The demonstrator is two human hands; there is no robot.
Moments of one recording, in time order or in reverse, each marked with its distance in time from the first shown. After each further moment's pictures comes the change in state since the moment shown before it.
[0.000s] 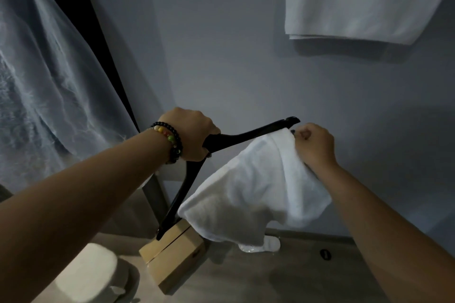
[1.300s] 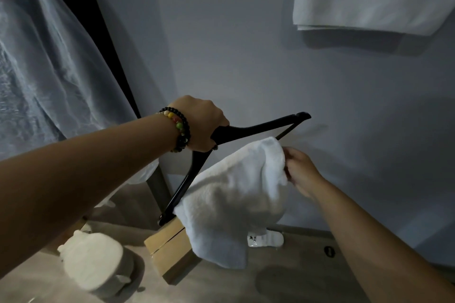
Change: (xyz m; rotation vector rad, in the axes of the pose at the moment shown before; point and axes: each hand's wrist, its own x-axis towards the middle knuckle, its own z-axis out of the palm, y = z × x) left_hand 0.015 0.004 -0.013 0.047 -0.051 0.055; right_hand -0.031 0.026 0.040 0.542 -0.505 0.344
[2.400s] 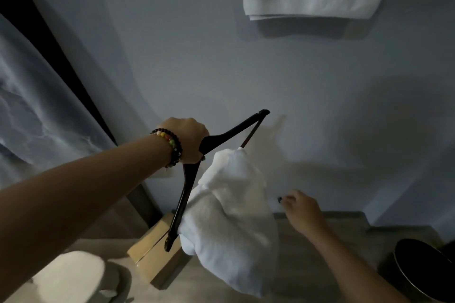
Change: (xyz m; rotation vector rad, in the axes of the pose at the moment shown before) left_hand 0.041 0.049 0.034 -0.101 -0.123 -0.056; right_hand -0.066 0.122 -0.053 -0.731 0.267 0.073
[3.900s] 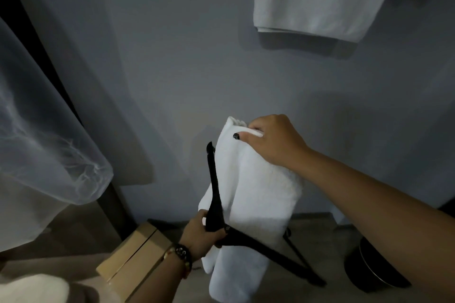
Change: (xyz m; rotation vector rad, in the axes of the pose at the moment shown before) left_hand -0.067 0.083 0.182 -1.688 -0.236 -0.324; right_hand 0.000 -0.211 -0.090 -0.072 0.212 -0.584
